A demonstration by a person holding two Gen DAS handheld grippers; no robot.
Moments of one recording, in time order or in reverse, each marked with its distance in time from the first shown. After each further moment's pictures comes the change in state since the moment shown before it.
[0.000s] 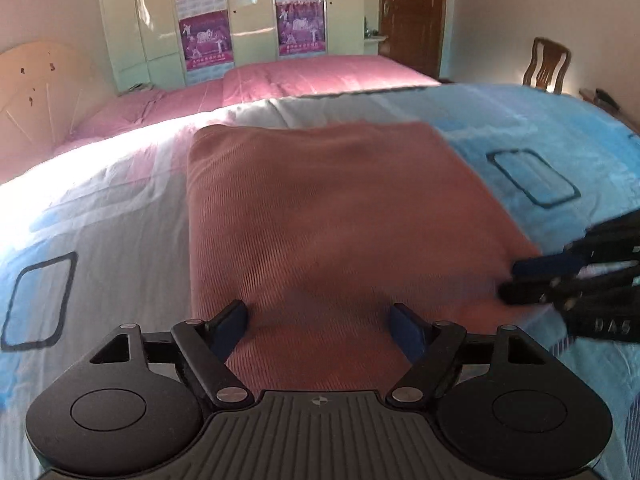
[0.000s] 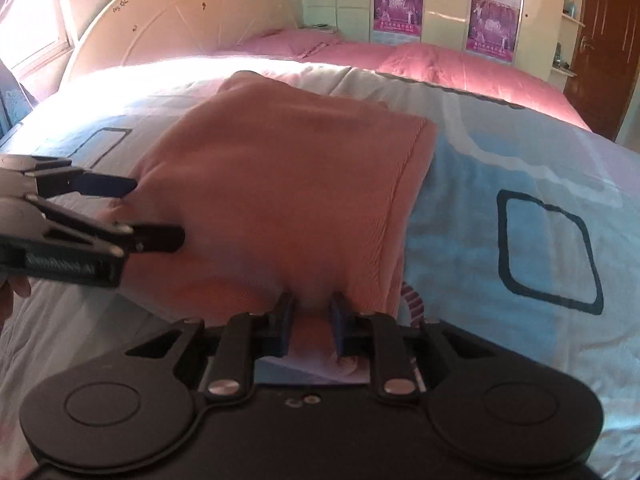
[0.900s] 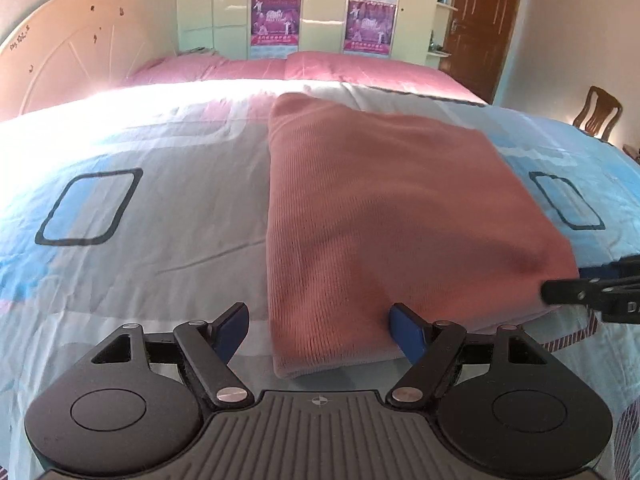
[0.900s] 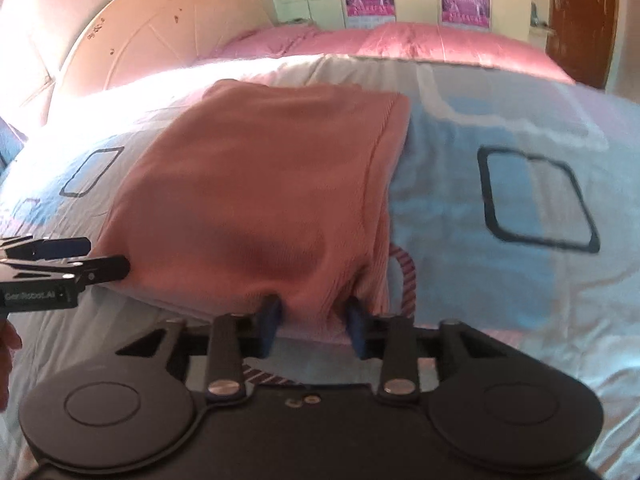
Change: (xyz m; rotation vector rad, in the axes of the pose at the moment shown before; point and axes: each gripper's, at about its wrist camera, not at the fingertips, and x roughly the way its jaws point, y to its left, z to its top) left arm -0.023 0.034 -0.042 -0.210 -0.002 0.067; right arm -0.005 -0.016 -0.013 0.112 0.008 0.019
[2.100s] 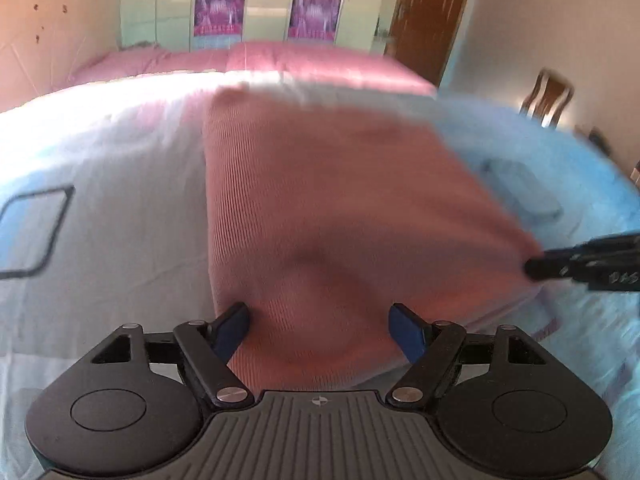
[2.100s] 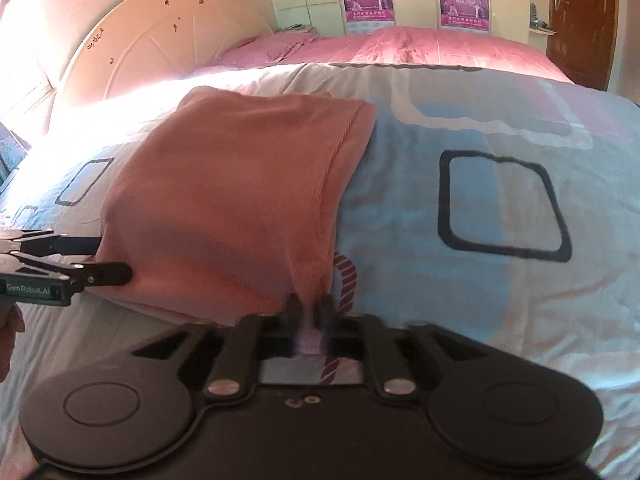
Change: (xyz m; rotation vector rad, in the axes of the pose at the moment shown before) left arm 0.017 -0.003 0.026 0.035 -0.001 -0.185; right arm -0.011 -0.044 0.003 0.031 -0.013 0.030
